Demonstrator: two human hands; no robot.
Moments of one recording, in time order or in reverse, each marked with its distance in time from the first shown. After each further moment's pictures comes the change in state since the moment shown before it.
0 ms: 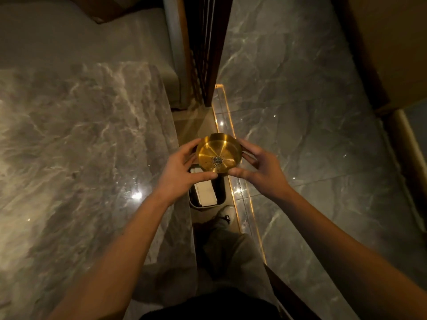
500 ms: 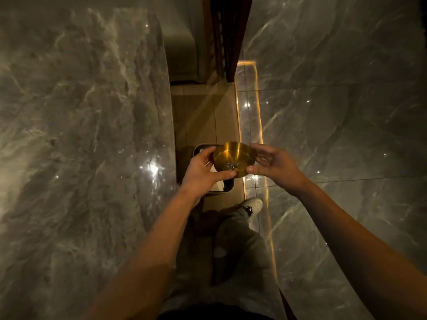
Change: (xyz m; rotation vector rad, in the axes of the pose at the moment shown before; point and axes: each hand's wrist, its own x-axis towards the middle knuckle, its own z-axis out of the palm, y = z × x) left_hand 0.041 -0.099 0.082 -0.115 0.169 -0.308; right_hand 0.037 0.127 -0.035 0.136 -0.245 0.236
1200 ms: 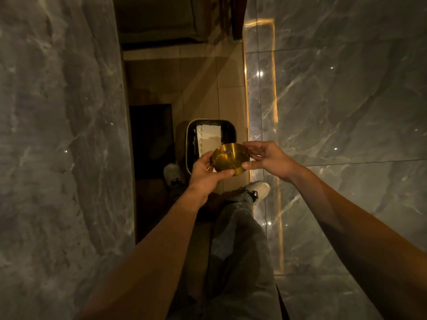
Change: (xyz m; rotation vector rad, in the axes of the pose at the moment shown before) left_hand 0.088 -0.136 0.053 -0.139 0.135 -0.228; right_hand 0.091 0.153 -0.016 0.025 -0.207 0.258
